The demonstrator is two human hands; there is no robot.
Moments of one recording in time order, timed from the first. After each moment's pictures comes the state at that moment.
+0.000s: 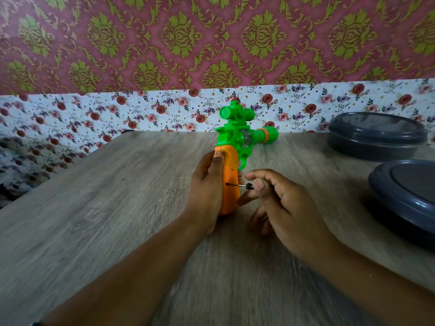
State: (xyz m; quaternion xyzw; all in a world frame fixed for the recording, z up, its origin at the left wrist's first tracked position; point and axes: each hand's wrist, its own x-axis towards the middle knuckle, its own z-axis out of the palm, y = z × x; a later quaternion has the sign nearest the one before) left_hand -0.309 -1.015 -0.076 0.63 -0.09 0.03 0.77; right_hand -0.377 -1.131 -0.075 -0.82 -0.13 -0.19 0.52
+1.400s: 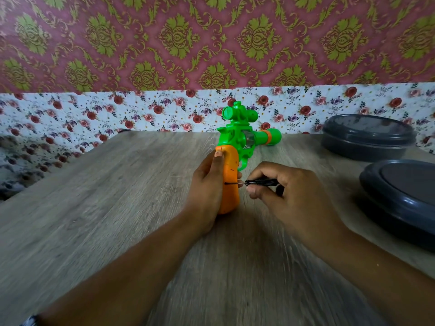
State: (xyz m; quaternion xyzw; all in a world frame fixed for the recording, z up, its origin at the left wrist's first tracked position) left_hand -0.315 -1.018 -0.075 0.65 -0.11 0.03 0.75; right_hand -0.378 -1.143 -0.057 -0.90 -0.13 -0.25 0.34
